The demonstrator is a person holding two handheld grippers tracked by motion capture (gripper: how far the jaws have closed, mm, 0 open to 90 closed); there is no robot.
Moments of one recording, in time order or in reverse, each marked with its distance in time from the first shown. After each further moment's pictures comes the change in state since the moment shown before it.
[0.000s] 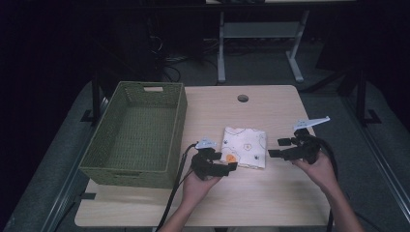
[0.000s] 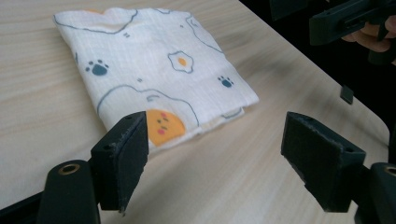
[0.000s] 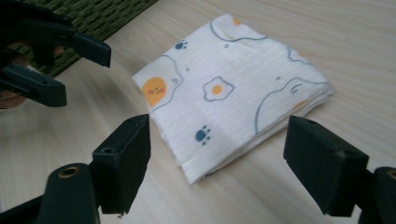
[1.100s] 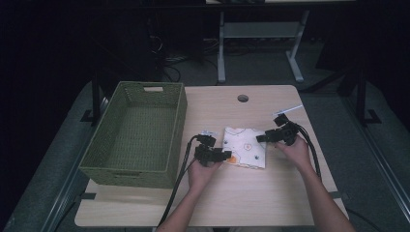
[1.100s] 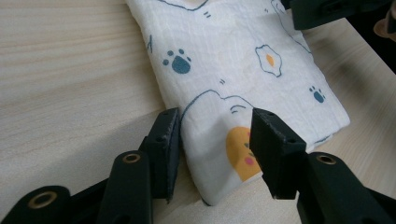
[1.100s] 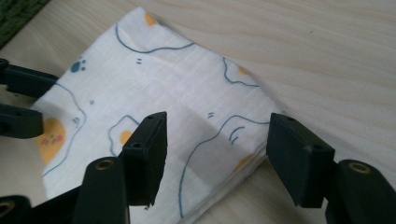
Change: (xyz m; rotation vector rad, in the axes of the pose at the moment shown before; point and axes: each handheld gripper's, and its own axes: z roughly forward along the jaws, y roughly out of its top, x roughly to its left) left arm 0.042 0.008 0.042 0.093 0.100 -0.138; right arm -0.046 0.032 0.074 0.114 -0.117 0.121
